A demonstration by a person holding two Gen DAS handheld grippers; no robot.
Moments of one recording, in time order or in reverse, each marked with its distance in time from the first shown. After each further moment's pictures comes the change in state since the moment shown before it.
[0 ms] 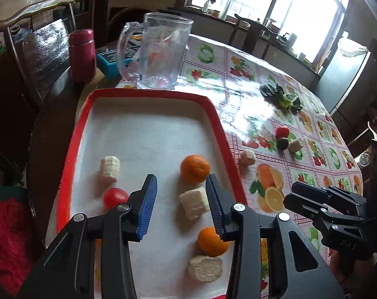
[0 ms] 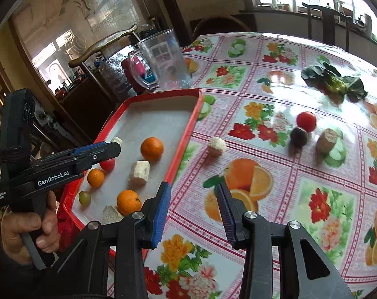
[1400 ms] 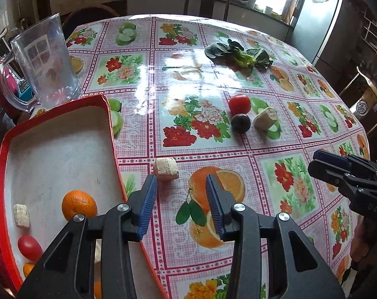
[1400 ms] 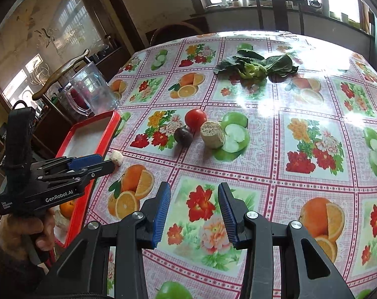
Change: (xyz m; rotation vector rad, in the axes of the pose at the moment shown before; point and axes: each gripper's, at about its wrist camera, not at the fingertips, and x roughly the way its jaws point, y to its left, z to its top) left arm 0.081 -0.115 0.019 0.254 0.133 -0.026; right arm -0.037 -0.125 -0.003 0.147 -0.033 -0.129
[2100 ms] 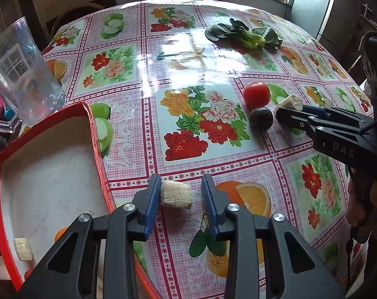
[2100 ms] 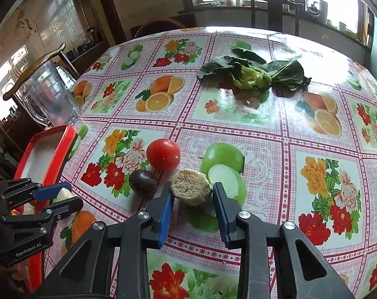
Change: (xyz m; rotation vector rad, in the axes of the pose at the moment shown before) left arm 0.039 -0.005 0.016 0.098 0.070 0.041; right arm 0.075 -0.011 0.045 -0.028 -0.004 -0.115
